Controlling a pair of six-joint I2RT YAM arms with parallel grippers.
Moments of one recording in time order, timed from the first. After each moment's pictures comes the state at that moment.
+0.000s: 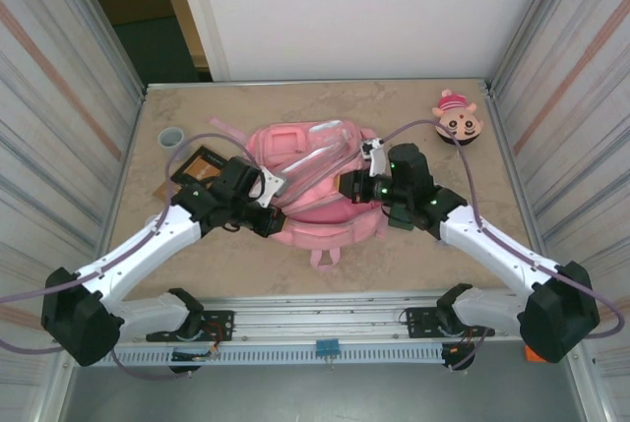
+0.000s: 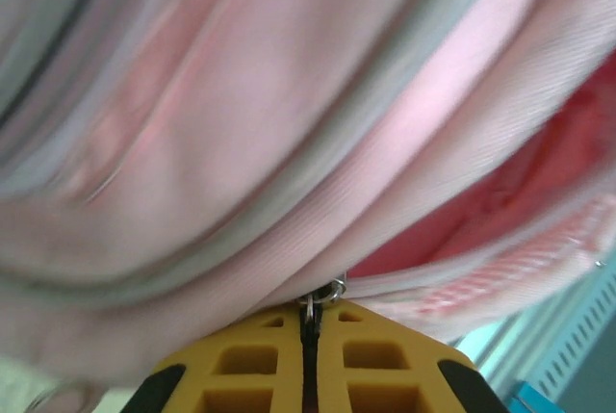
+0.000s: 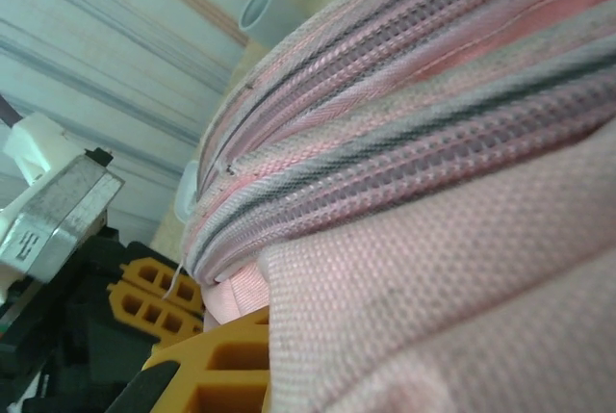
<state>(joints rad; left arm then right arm) -0.63 1.15 0.92 -0.76 0.31 -0.16 0.58 1.14 0.80 -0.12 -0.43 0.64</state>
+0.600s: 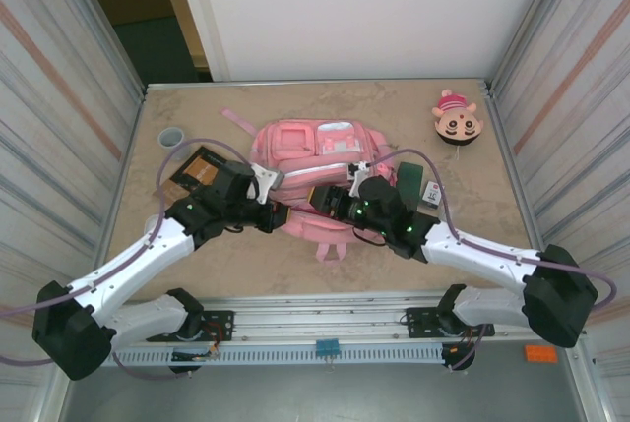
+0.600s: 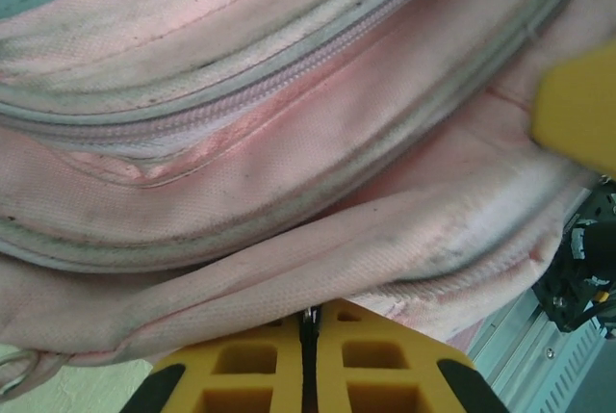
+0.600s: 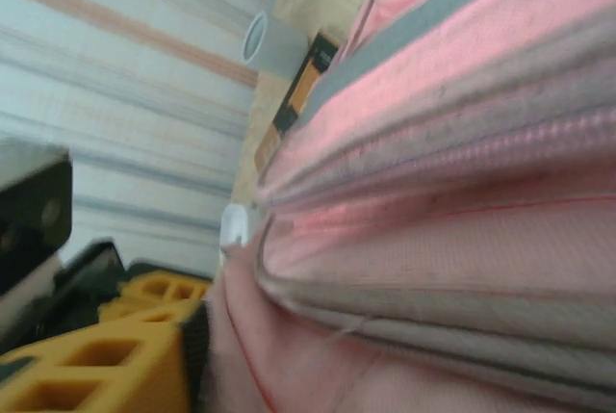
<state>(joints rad) -0.66 1.07 0.82 -0.53 0.32 -0.35 0.88 1.20 0.67 0.18 -0.05 1.06</state>
